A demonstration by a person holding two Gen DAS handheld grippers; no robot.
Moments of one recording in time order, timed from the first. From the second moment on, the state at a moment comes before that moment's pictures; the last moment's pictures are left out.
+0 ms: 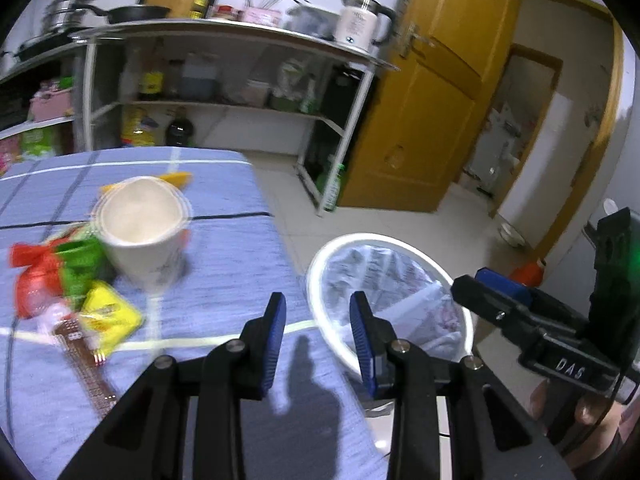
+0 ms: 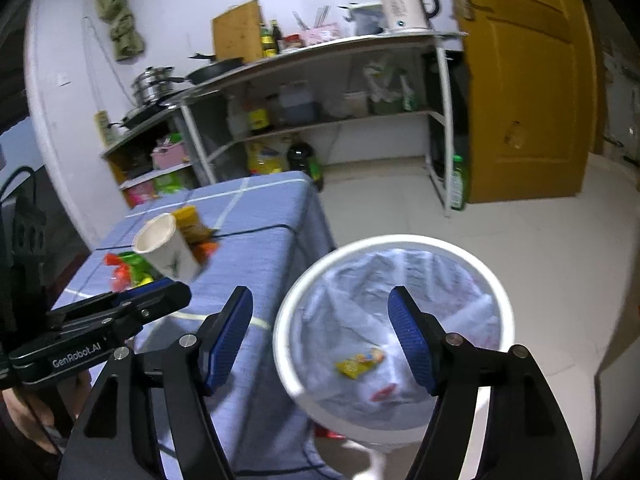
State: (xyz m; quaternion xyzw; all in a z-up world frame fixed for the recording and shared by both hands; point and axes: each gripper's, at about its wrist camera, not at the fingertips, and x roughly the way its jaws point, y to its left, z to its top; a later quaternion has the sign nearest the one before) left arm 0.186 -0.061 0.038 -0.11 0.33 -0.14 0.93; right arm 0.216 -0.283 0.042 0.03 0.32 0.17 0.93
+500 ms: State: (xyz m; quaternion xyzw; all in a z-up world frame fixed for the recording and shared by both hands) left arm 0.161 0.049 0.007 -0.15 0.34 -0.01 0.93; right arm 0.235 -0.155 0.032 -0.07 0.32 0.29 0.90
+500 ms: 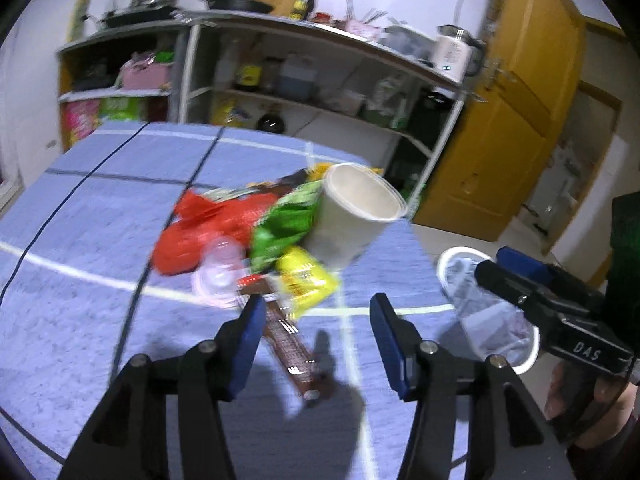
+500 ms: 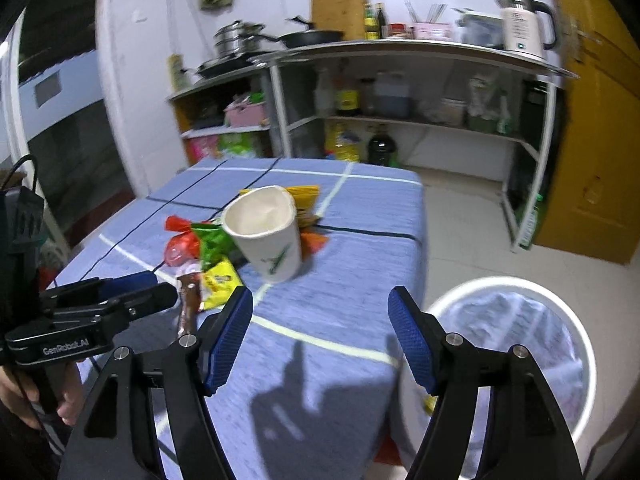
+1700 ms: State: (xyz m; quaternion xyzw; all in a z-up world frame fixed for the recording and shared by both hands) left arm 0.178 0.080 -0.033 -0.15 0.40 0.02 0.90; right arm 0.304 -0.050 0.002 -0.17 0.33 0.31 0.87
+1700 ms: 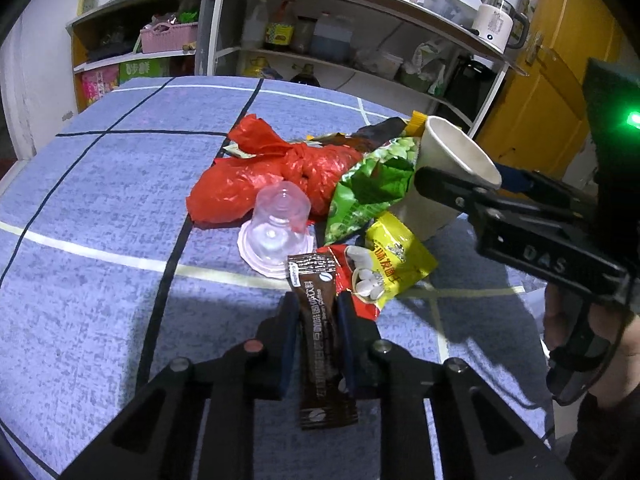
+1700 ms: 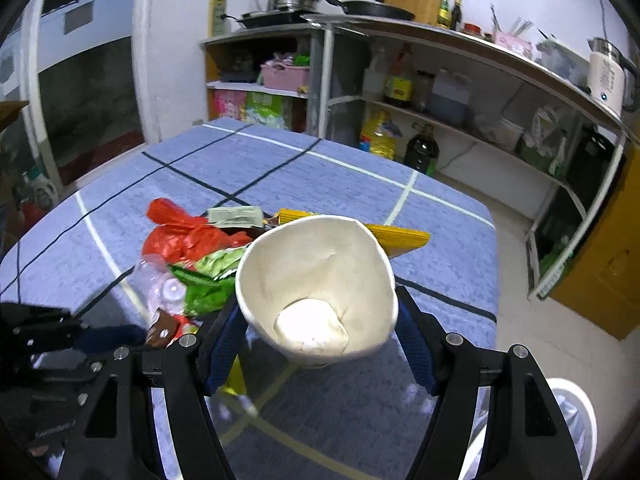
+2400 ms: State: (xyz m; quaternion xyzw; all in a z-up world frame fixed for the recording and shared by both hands) left arm 0.166 0.083 -0.022 -0.14 0.37 -0.01 0.92; right arm 0.296 -0.071 0.020 -0.11 0.33 0.31 0.89
